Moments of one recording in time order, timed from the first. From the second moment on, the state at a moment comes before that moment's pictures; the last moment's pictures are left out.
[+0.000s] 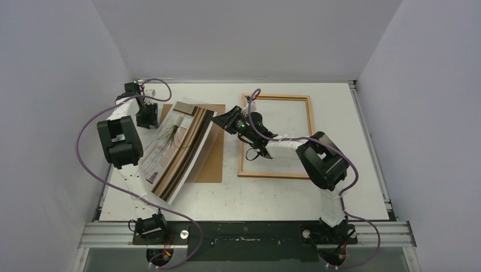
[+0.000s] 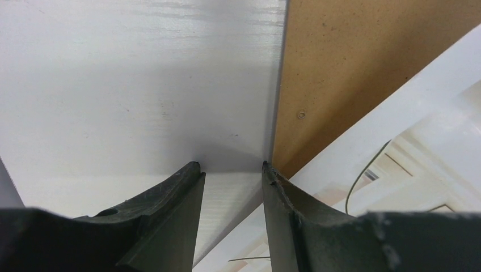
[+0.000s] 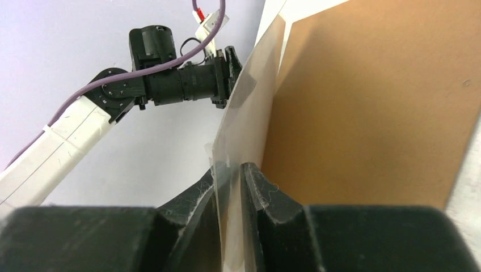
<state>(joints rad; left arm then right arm) 0.24 2.24 1.77 -0.71 0.11 0.16 0.72 2.01 1.15 0.79 -0.13 1.14</state>
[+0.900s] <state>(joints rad) 0.20 2.22 1.75 -0.75 0.16 0.16 0.49 1.45 1.41 0.03 -0.10 0.63</state>
